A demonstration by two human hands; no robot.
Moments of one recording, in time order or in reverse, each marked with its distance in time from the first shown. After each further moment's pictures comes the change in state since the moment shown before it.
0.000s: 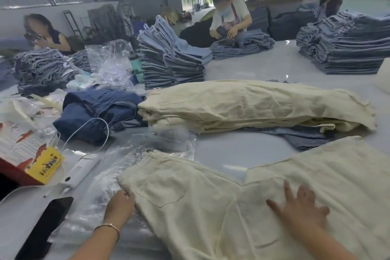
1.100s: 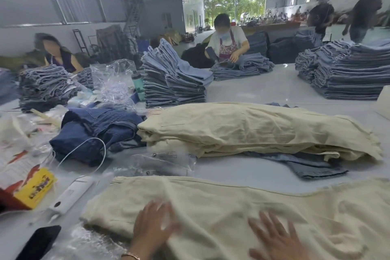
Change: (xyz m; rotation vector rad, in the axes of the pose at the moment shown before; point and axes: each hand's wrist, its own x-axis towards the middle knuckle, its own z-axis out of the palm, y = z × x) left_hand -0.025 0.075 0.042 0.394 -0.101 0.469; right_hand -0.010 -0.027 -0.016 0.030 0.220 -0.612
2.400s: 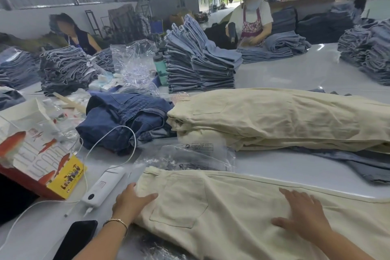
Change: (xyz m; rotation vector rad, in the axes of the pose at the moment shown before) left_hand 0.087 -0.190 -0.038 -0.451 0.026 -0.492; right_hand 0.119 -0.057 0.014 0.066 -0.076 0.192
